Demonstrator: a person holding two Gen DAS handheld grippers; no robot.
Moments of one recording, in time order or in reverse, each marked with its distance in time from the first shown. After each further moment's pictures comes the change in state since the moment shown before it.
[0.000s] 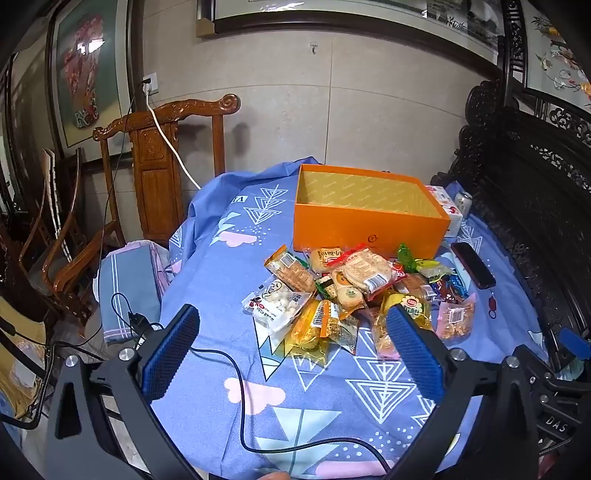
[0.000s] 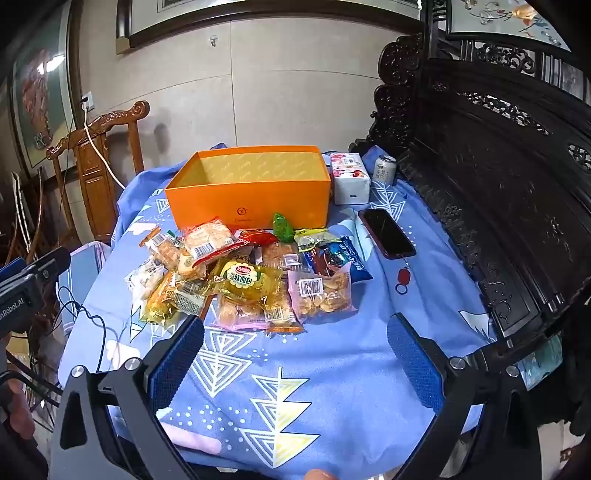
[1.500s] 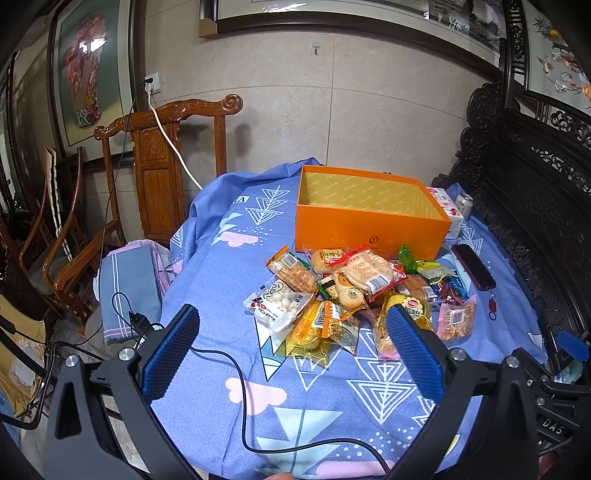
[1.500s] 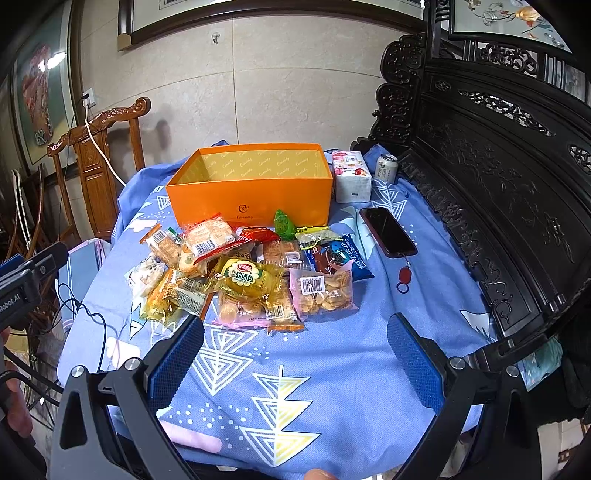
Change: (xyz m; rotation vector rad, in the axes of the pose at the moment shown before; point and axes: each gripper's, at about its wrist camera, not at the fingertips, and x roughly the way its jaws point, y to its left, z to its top) left arm 0.000 0.001 0.000 -0.007 -0.004 -0.003; right arm 0.000 0.002 -0.001 -0.001 0.010 0.003
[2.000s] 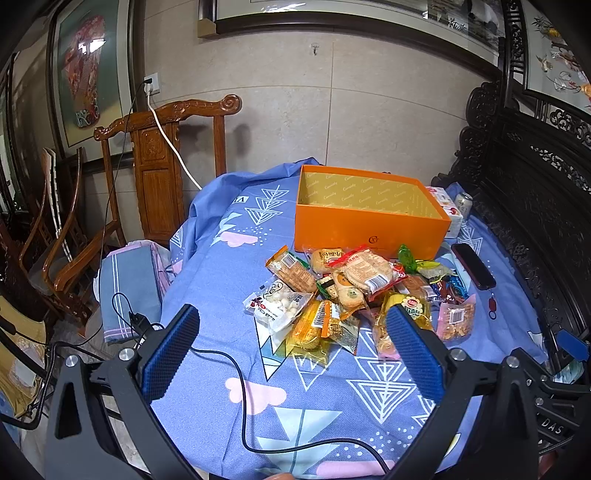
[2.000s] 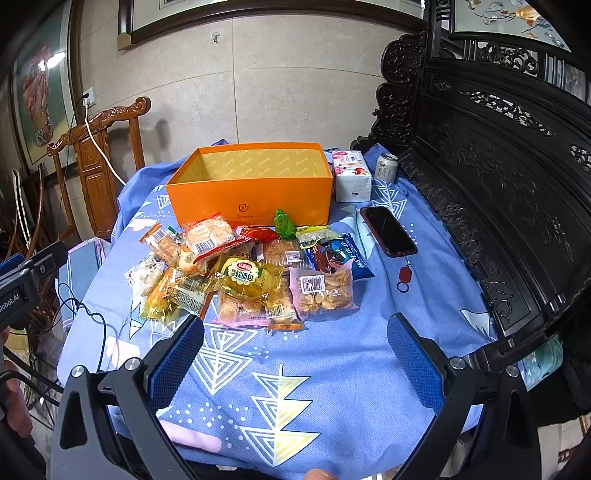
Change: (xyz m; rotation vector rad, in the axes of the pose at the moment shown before) left arm -0.001 -0.001 0.002 0.000 0.000 0.001; right arm 0.000 0.001 -0.002 0.000 0.001 0.000
